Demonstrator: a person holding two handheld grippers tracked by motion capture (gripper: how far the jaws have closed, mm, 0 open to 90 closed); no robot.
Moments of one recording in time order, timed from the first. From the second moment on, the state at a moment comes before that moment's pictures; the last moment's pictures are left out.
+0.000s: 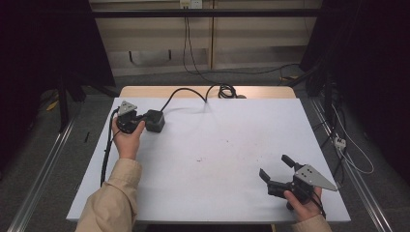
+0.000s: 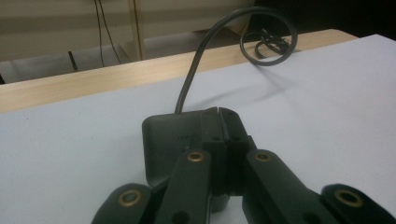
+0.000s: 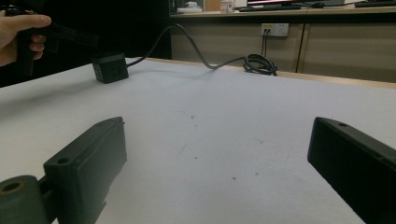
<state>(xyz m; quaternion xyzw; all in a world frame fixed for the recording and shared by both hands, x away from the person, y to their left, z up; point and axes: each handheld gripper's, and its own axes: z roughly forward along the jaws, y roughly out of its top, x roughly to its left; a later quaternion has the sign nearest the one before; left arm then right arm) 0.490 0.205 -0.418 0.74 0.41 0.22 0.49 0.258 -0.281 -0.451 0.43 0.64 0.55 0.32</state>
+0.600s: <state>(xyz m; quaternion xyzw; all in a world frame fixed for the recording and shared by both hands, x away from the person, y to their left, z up) 0.498 0.206 -0.428 0.74 0.43 0.23 0.47 0.259 -0.283 -0.451 0.43 0.64 0.55 0.31</state>
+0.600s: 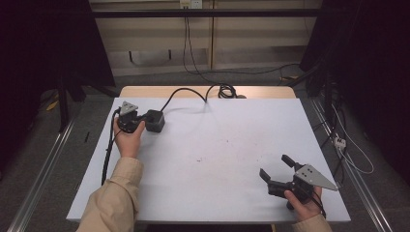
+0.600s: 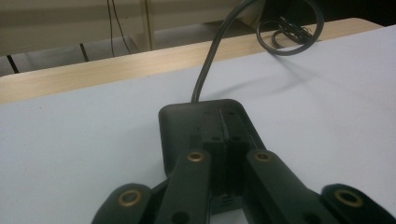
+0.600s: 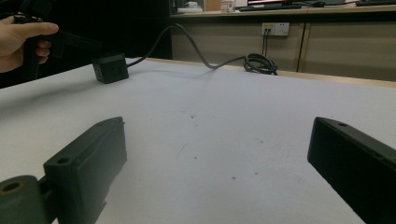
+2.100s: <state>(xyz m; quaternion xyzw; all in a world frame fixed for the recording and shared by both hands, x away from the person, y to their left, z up) 0.503 0.200 -0.431 0.74 0.43 0.24 0.46 0.258 -0.286 -0.451 0.43 0.64 0.55 0.32</state>
